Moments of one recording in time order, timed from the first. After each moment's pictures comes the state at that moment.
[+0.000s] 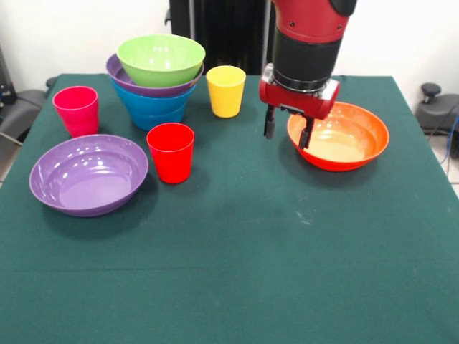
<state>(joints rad) -0.15 -0.54 0.03 1.54 -0.10 0.64 2.14</state>
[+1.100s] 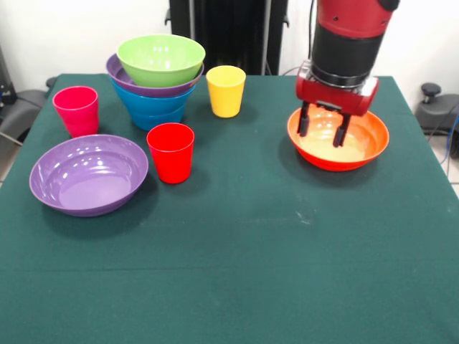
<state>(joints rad) -0.02 -0.54 -0.04 1.52 0.02 0.64 2.15</state>
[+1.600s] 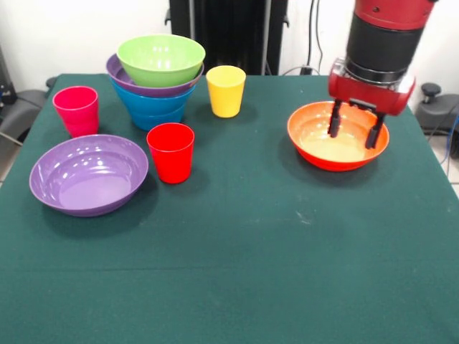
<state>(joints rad) 0.07 -0.51 -0.10 1.47 0.11 0.65 2.19</state>
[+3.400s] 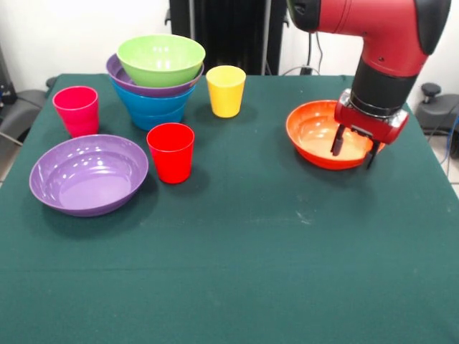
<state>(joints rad) 0.19 -0.36 -0.16 1.54 0.19 0.45 2.32</state>
